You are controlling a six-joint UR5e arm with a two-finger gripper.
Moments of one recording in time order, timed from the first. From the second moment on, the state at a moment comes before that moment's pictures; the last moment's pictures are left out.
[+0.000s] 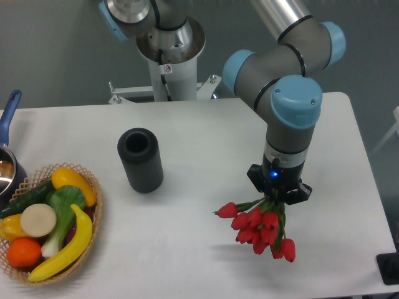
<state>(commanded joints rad) 2.57 -2.01 -1.41 -1.10 1.50 1.10</state>
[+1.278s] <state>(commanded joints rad) 2.56 -1.98 -1.37 -0.85 0.82 0.81</state>
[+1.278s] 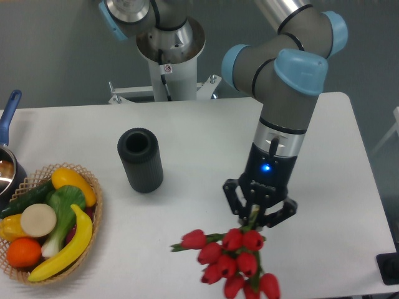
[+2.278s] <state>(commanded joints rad) 2.64 -1.68 -1.72 -0.81 0.18 0.89</state>
